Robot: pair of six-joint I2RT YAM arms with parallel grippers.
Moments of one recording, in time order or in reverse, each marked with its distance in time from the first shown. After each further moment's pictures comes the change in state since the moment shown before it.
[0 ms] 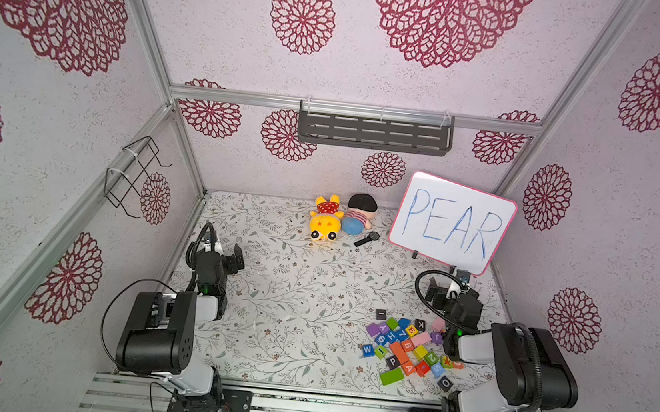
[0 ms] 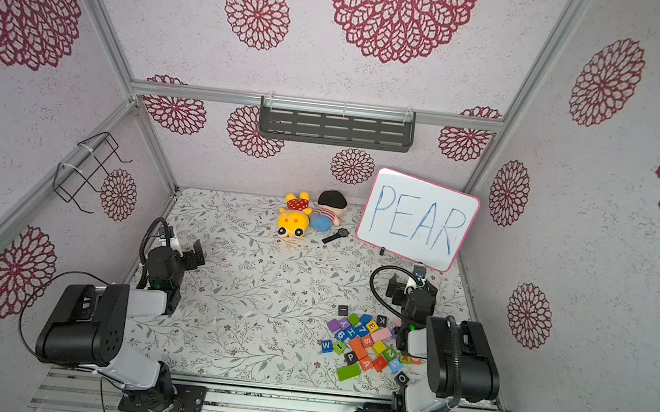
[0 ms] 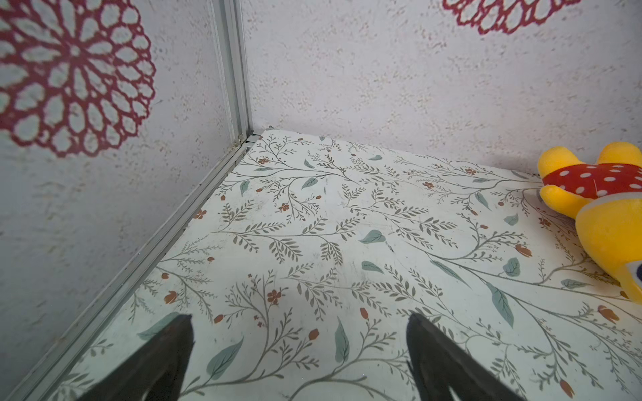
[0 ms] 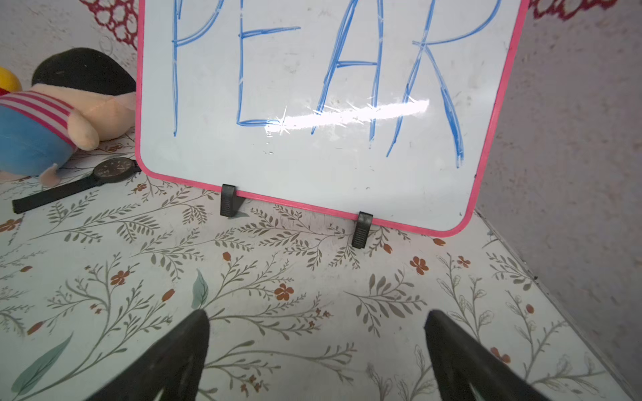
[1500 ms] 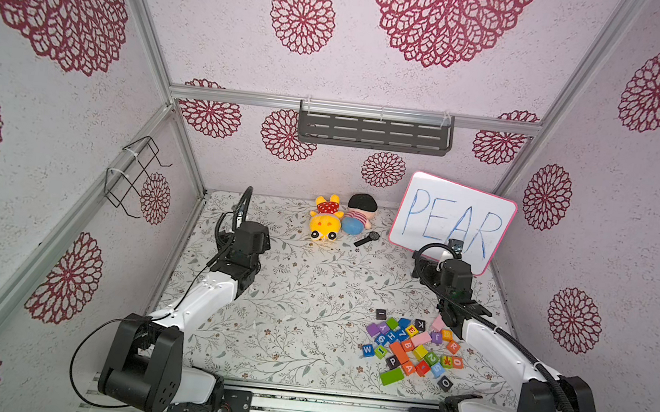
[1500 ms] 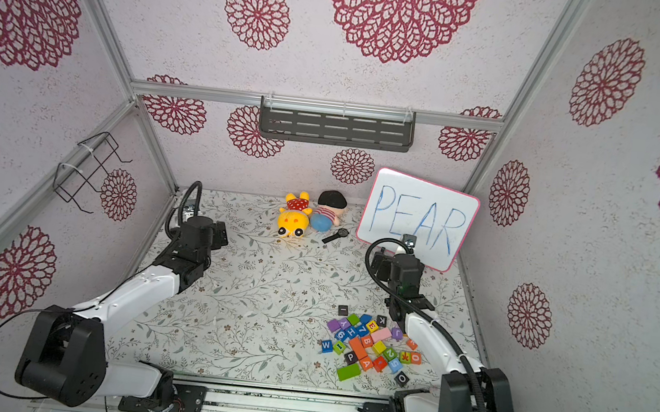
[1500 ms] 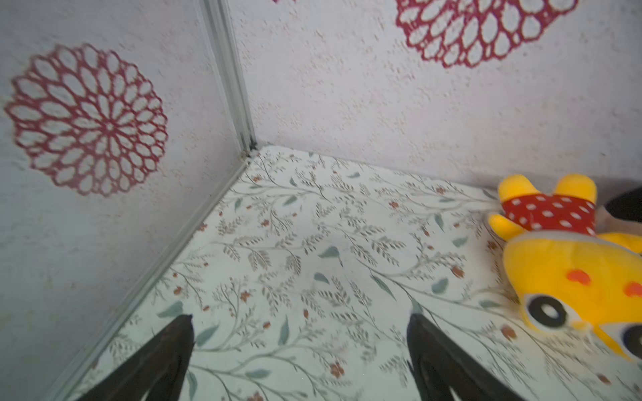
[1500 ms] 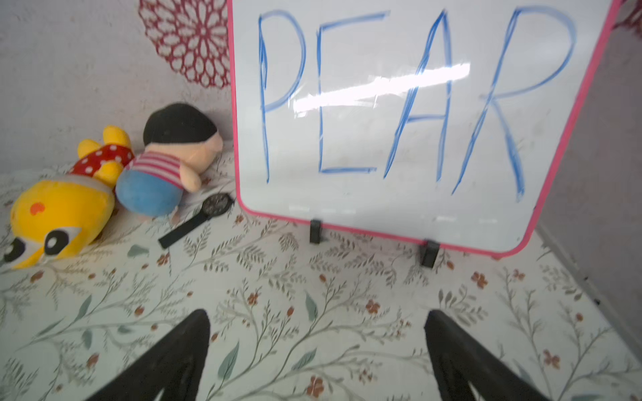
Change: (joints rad) left arm -0.412 -0.188 0.408 -0.842 -0.452 -0.217; right arm 0.250 -0.313 0.413 -0.972 0.107 0.269
